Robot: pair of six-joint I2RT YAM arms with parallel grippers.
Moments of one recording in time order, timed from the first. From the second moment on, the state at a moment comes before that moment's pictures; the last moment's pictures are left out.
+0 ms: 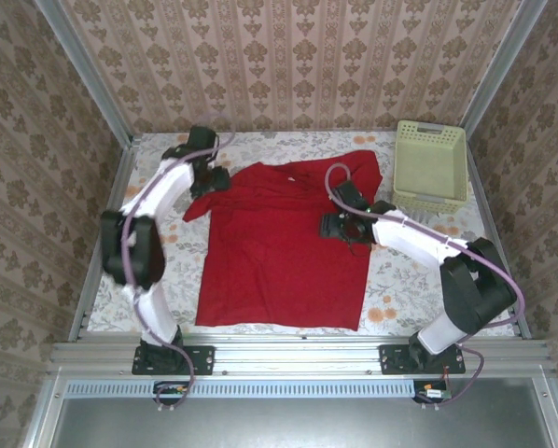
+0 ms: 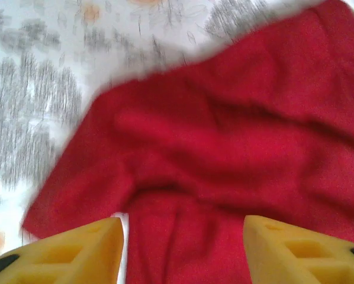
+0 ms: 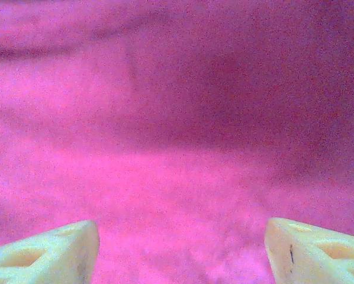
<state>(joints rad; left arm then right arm) -0.28 1.78 1.48 -0.79 -0.03 -0.37 0.53 1.55 1.02 -0.57 0.13 0.63</state>
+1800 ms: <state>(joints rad) -1.29 1.74 1.09 -0.70 -0.27 -0.27 0.30 0.84 0.55 -0.72 -0.02 0.80</state>
